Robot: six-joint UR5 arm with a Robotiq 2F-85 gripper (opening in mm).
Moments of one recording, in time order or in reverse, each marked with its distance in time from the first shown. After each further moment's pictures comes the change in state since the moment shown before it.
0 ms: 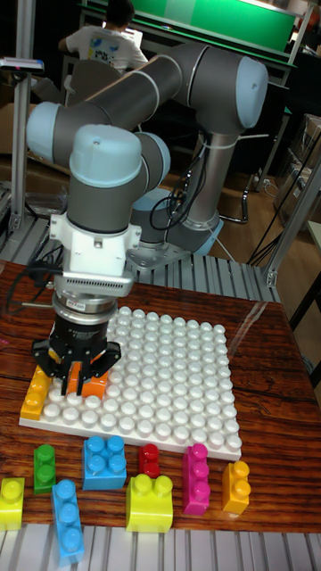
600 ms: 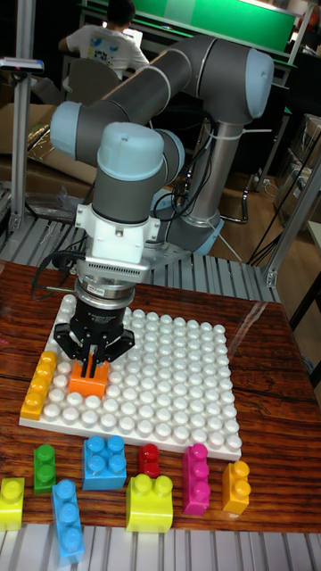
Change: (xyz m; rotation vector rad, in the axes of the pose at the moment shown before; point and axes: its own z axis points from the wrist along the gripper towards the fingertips) arm 0.044 0.029 -0.001 0.013 0.011 0.070
